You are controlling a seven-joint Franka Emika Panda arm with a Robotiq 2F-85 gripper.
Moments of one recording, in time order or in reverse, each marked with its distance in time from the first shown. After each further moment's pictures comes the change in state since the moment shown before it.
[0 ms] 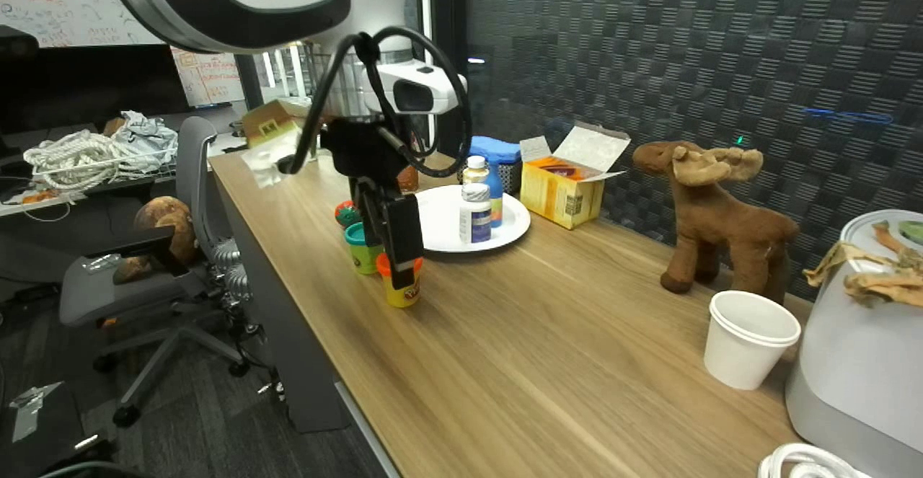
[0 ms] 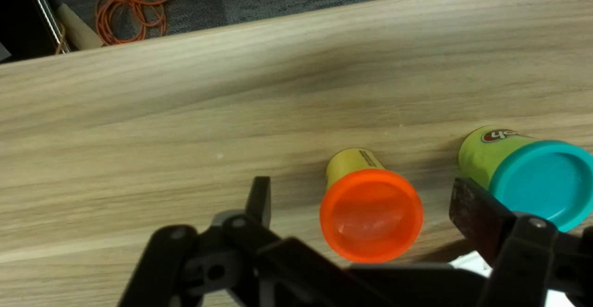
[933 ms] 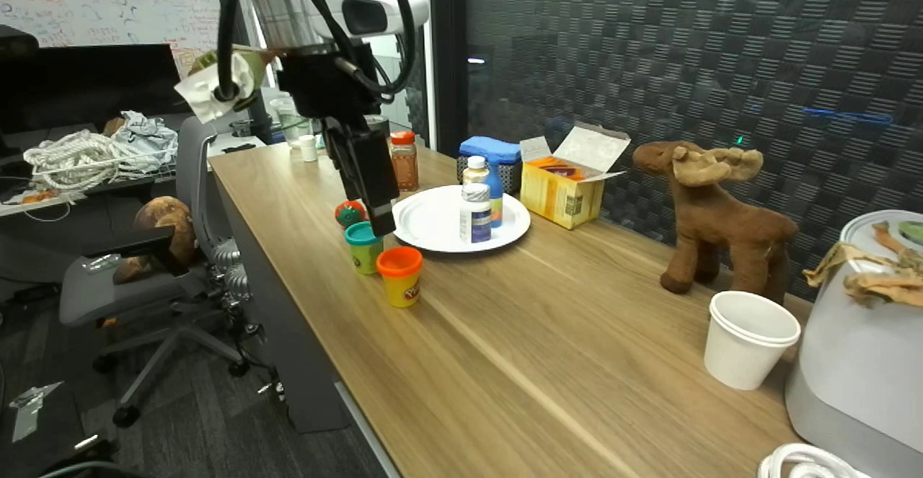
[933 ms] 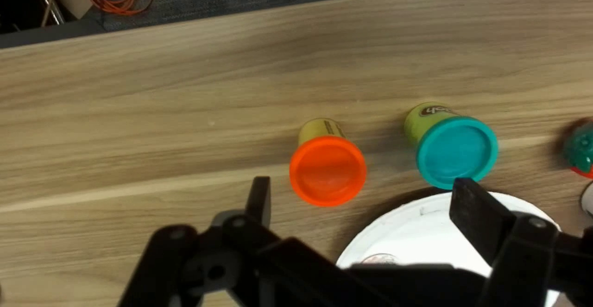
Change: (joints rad) arm 0.029 -0.165 0.008 -0.059 -0.020 0.000 0.029
